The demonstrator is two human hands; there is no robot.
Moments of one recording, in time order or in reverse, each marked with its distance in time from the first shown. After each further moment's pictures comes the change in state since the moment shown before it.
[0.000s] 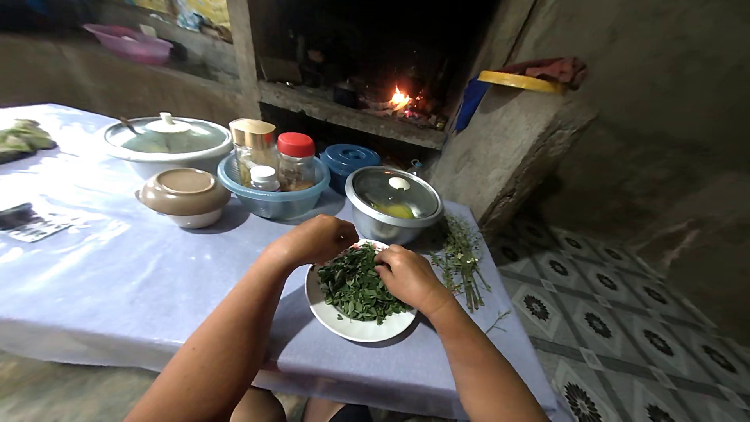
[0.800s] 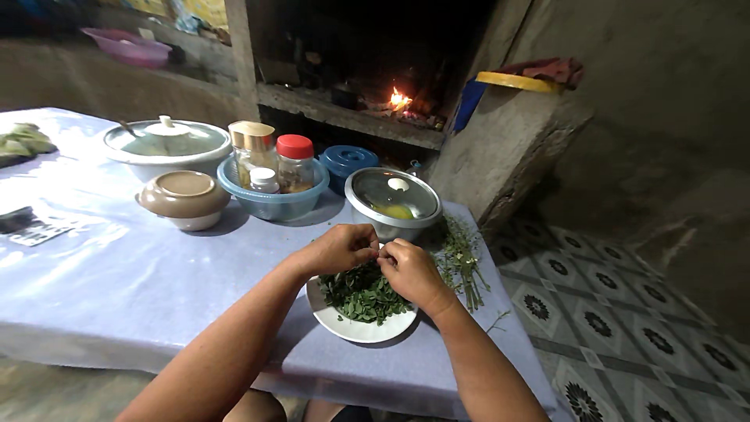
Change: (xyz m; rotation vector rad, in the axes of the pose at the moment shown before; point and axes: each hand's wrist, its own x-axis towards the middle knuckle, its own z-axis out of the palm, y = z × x) left_hand 0.008 0.010 0.025 -0.268 0.050 0.259; right_hand -0.004 0.005 0.003 0.136 0.295 -0.079
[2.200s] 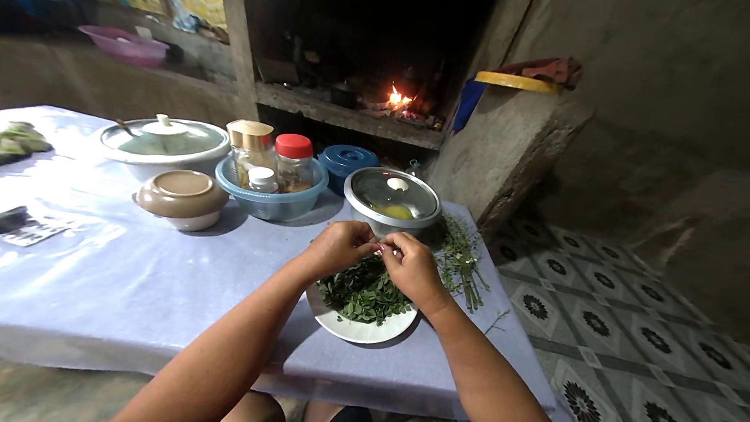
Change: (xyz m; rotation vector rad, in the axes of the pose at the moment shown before) left_hand 0.000 0.005 0.008 0.077 0.189 -0.010; right_hand 0.002 0.003 0.011 0.188 0.276 0.021
